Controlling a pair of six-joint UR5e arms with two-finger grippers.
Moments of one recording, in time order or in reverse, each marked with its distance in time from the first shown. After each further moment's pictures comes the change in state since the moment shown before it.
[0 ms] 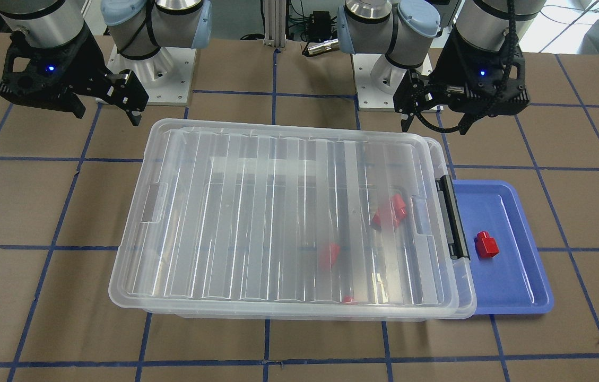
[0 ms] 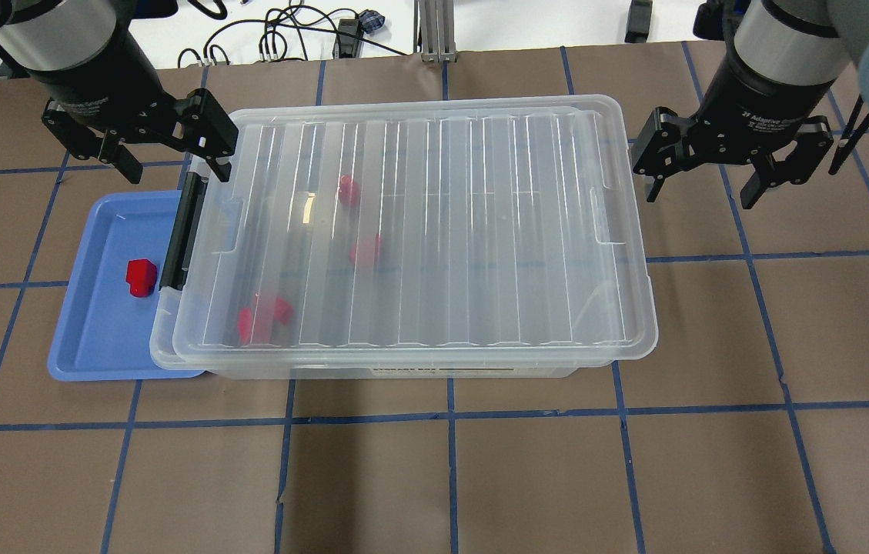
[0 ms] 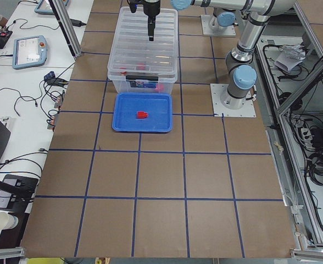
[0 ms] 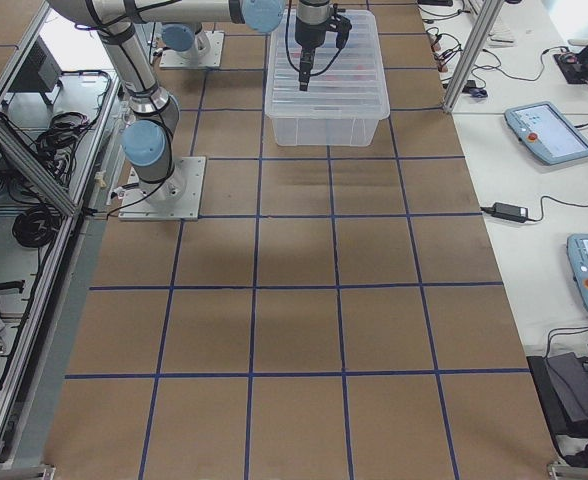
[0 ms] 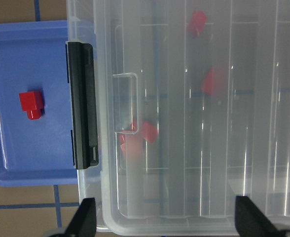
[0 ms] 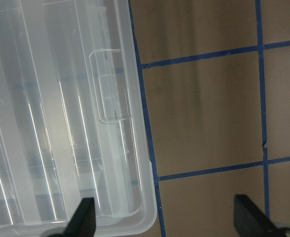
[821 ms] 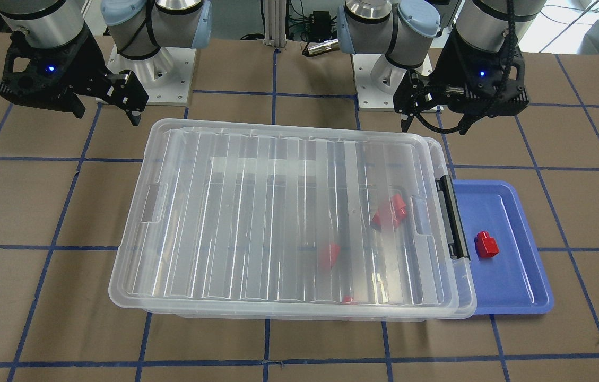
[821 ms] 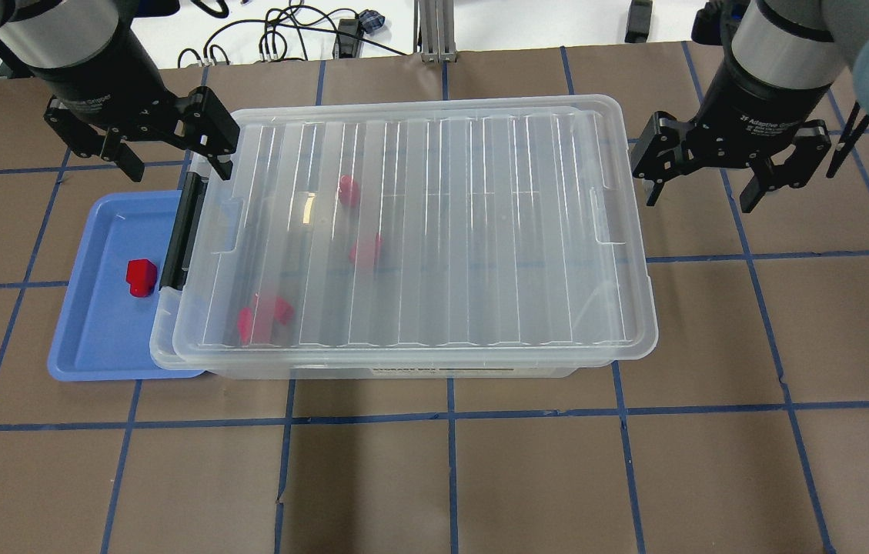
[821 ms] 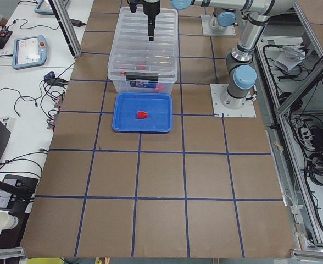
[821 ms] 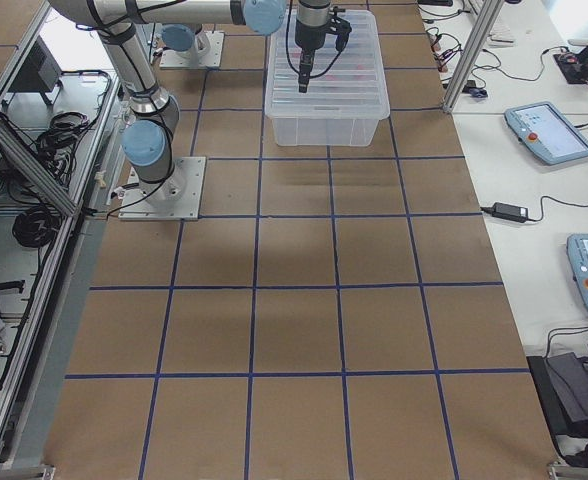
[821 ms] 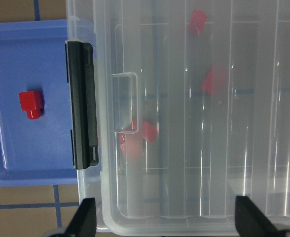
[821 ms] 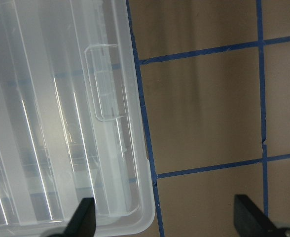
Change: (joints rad) left arm -0.002 -0.015 0.013 -0.001 -0.001 0.003; right arm 0.000 0.007 0.009 0.005 -0.007 0.000
